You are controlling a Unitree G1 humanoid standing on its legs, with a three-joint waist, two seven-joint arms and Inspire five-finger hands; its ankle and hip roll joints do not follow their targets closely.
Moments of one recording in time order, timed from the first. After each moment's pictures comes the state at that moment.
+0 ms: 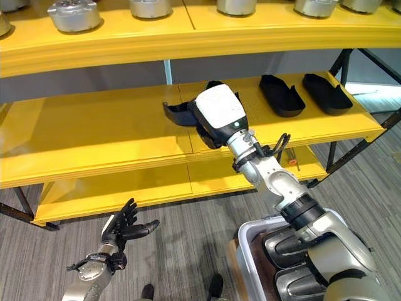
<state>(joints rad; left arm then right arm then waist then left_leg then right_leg) 0.09 0.35 -0.23 0.31 -0.47 -0.09 0.12 -0.82 -0.70 0.62 0.20 -0.70 -0.05 -0.28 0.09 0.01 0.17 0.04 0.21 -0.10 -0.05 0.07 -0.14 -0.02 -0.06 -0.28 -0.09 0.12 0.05</state>
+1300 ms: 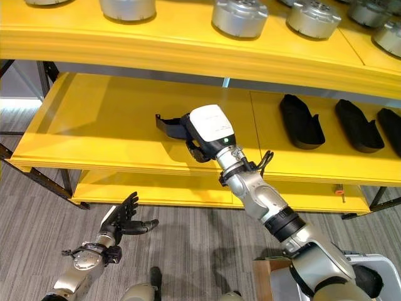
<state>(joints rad) 0.01 0.52 -0.34 0.32 -0.46 -0.07 0.11 -0.72 -0.58 0.61 0.20 -0.66 -0.01 -0.29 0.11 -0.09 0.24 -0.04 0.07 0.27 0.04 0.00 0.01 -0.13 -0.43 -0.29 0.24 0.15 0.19</state>
